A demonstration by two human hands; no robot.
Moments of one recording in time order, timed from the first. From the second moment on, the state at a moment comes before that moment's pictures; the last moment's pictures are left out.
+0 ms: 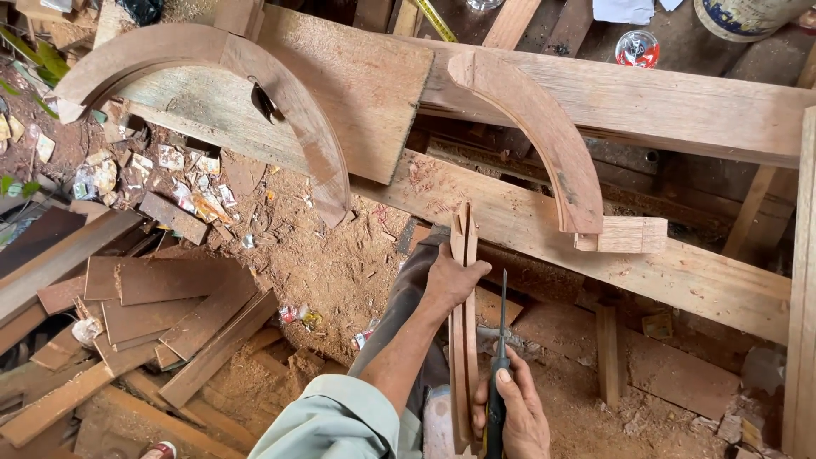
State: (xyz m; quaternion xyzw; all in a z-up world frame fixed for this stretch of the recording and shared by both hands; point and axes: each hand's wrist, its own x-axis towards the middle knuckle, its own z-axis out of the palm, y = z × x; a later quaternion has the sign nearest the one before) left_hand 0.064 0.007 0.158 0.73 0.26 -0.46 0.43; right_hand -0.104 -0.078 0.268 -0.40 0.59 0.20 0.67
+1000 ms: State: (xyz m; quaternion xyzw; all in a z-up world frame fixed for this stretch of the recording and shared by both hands) left_hand 0.013 -0.015 0.048 0.94 0.15 -0.03 0.32; right_hand -0.087 -0.083 0.224 -0.38 0.52 0.19 0.74
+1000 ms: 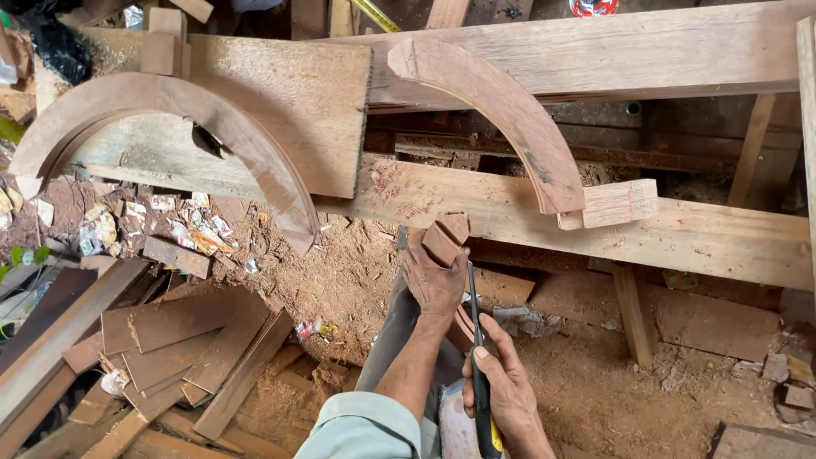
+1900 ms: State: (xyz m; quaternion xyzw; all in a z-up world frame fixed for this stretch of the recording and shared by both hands) left_hand 0.014 -0.016 0.036 0.94 0.11 0.00 0.32; right_hand -0.061 -0.100 0.218 -0.40 0.50 0.21 0.74
